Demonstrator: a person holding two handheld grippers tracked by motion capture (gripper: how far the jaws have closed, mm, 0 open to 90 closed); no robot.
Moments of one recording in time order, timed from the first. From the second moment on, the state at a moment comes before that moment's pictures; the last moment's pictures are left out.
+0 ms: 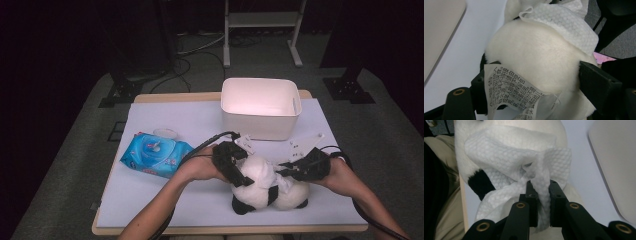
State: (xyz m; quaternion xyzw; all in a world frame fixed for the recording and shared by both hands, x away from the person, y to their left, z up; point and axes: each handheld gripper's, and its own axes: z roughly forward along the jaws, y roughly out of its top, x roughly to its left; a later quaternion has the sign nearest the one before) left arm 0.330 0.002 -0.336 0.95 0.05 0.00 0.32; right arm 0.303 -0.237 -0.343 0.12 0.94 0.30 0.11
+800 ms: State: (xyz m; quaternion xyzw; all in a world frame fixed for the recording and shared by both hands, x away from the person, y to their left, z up) left arm 0.329 0.006 -0.341 0.95 0.06 0.00 0.32; right arm 0.313 -0.195 -0.330 0.08 0.94 0.33 0.07
